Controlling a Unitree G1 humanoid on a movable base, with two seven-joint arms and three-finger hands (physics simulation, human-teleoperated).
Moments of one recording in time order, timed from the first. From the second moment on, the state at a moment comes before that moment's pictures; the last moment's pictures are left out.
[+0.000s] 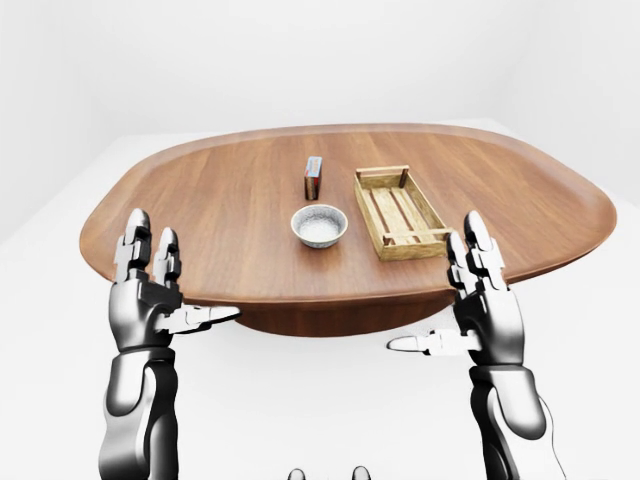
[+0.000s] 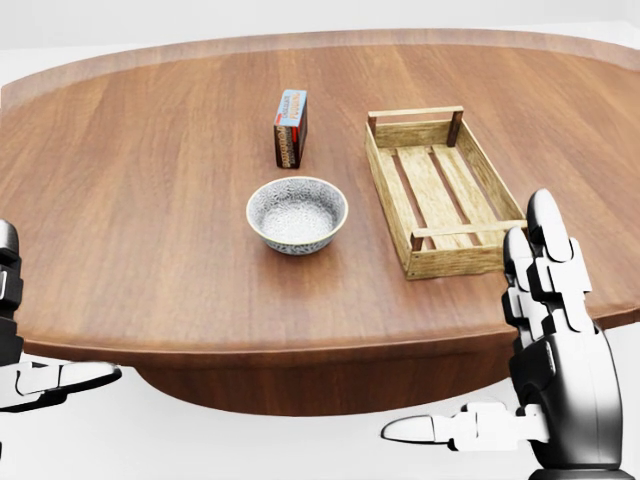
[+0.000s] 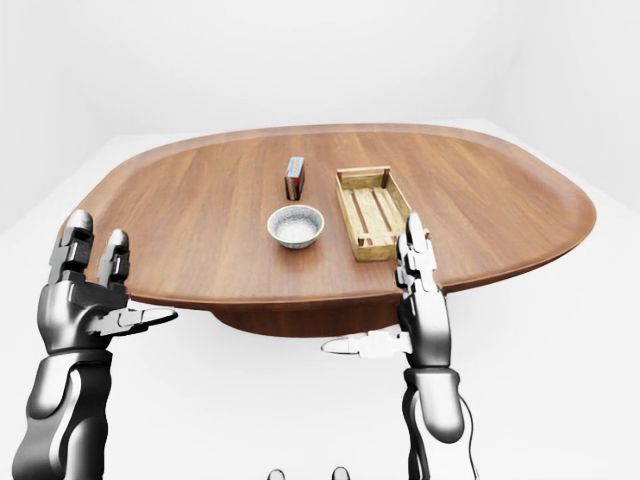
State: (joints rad) left arm 0.04 0.09 0.32 -0.40 -0.34 0.09 -0.11; right arm 0.23 0.00 -0.02 -0.64 -0.04 0.09 0.07
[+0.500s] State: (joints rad) left arm 0.03 0.09 0.32 -0.40 -0.34 0.09 -0.11; right arm 0.24 -0.01 0.00 -0.64 -0.04 0.09 0.07
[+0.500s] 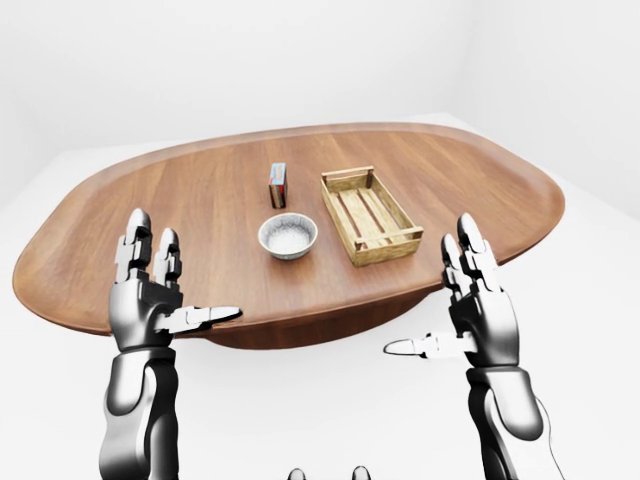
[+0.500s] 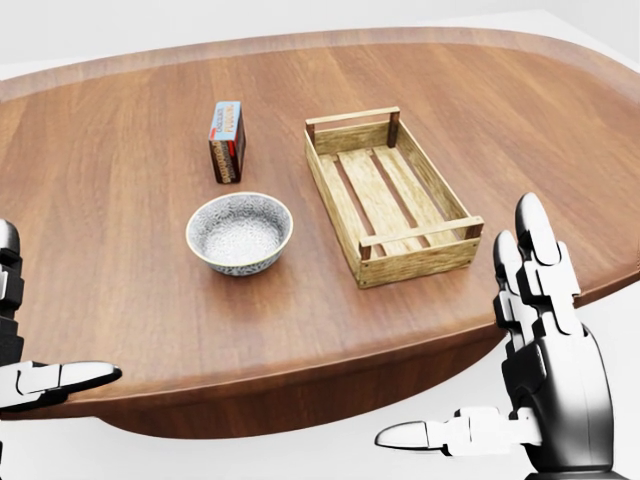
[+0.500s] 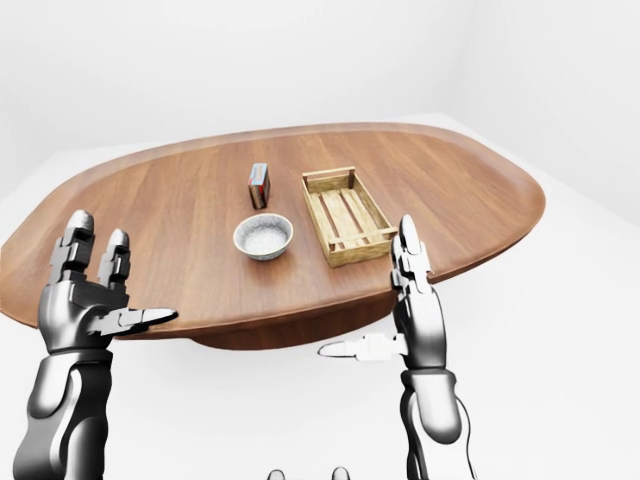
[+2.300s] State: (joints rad) left arm 0.04 0.09 0.33 -0.42 -0.36 0.09 -0.11; right arm 0.23 -0.04 0.22 -0.53 -0.21 0.09 0.05
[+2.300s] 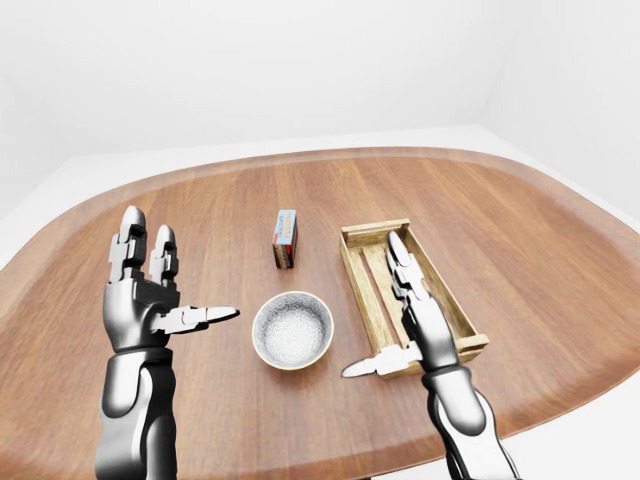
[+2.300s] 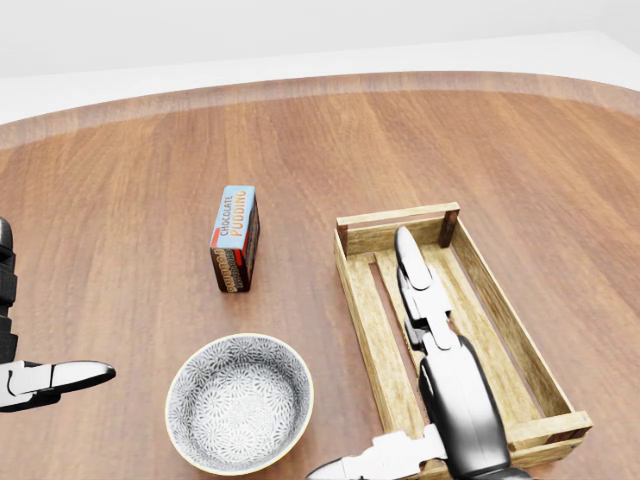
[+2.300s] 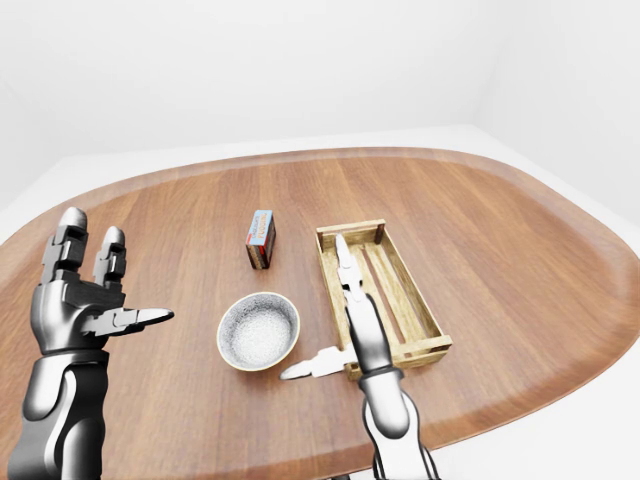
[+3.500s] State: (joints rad) left arm 0.03 0.09 0.32 -0.42 -0.35 0.09 -0.11; right arm 0.10 0.09 0.55 0.11 -0.74 0.09 0.01
